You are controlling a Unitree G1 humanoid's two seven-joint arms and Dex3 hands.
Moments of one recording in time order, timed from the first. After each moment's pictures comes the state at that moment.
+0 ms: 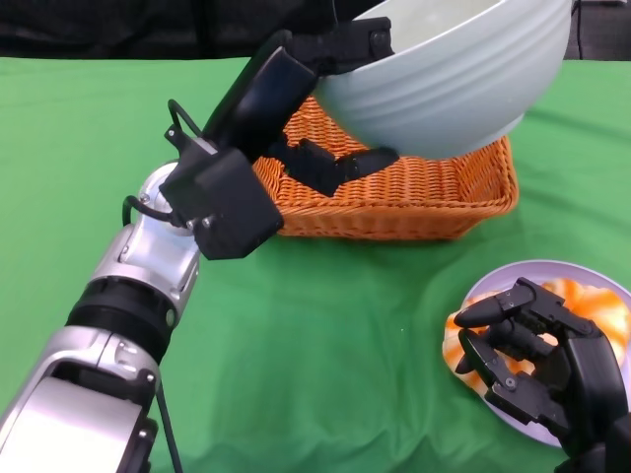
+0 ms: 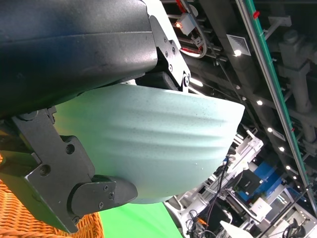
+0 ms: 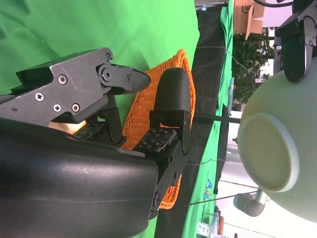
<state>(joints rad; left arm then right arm) -0.92 0.05 -0.18 0.93 0.15 -0.92 -0.14 0.05 0.07 -0.01 0.25 0.07 -0.52 0.17</state>
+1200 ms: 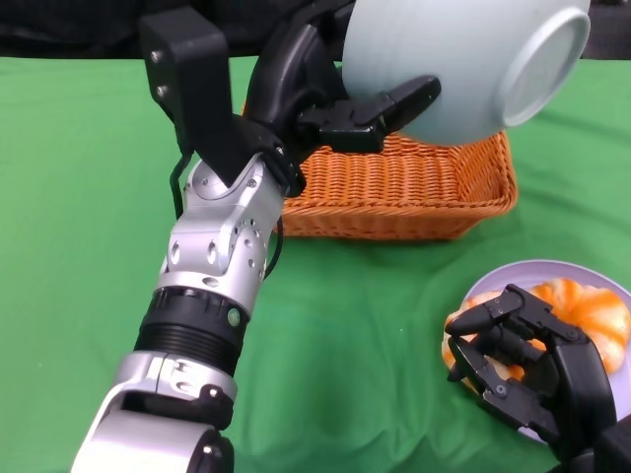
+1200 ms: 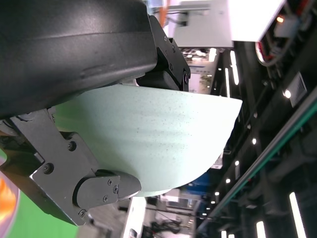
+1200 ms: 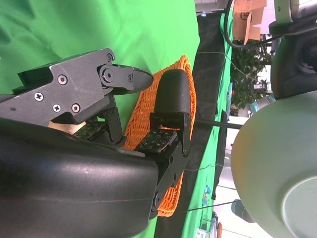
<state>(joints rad) -0.86 -0.19 0.09 0.60 -0.37 0.01 -0.38 0.02 0.07 0.00 0.34 0.07 -0.61 0.18</state>
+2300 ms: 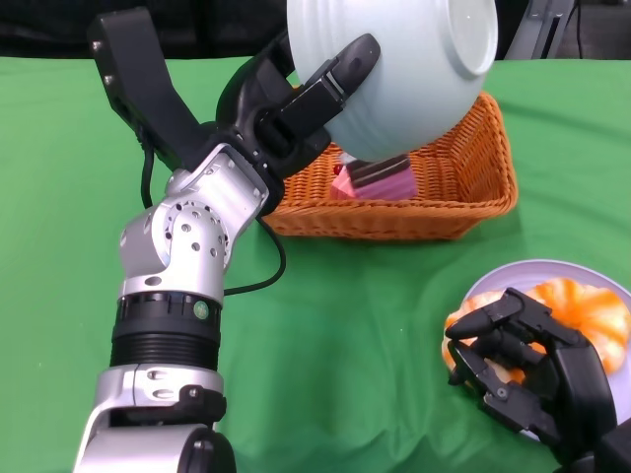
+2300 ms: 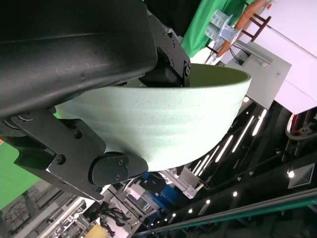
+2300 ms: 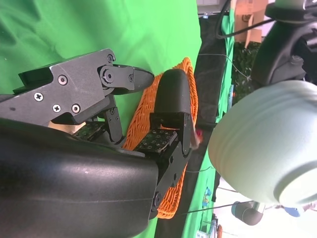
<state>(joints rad) -0.84 -0.22 0.27 0.46 -0.61 0.49 -0.14 0.02 0.07 0.01 0.36 0.07 -0.63 0.18</state>
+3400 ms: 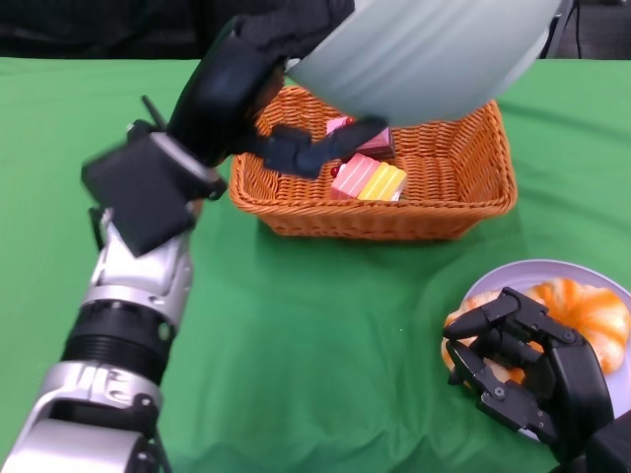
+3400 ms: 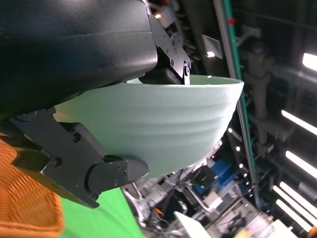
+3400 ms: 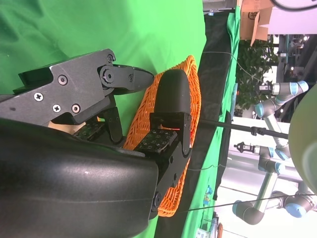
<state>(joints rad) -0.81 0.03 0.00 0.73 -0.07 -0.93 -0.51 0.02 0.06 0.01 0.36 0.03 -0.61 0.15</state>
